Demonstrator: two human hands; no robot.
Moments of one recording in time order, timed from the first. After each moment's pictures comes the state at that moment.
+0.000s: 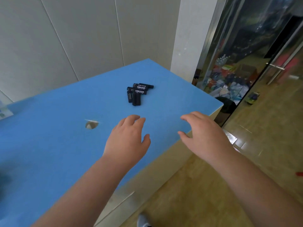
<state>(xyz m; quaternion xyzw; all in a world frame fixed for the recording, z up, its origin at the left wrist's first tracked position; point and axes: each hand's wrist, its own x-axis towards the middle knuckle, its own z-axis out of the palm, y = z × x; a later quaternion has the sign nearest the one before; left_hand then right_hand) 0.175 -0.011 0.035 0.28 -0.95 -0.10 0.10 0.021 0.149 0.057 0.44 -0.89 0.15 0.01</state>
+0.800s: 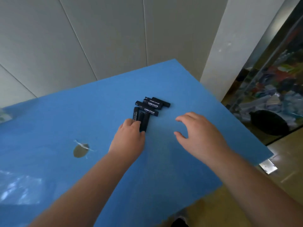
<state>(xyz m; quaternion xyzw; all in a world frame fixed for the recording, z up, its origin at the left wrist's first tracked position) 0.028 -0.136 -0.014 0.48 -0.86 -0.18 0.05 -0.149 -0.012 0.019 0.55 -0.82 0.16 -0.06</state>
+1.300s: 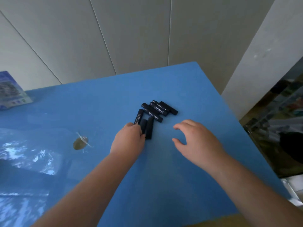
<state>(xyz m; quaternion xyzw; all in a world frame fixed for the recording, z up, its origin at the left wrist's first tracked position) -0.006 -0.142 -0.028 0.59 -0.79 -0.17 0.04 -0.199 -0.048 -0.005 0.64 -0.74 0.16 -0.14</state>
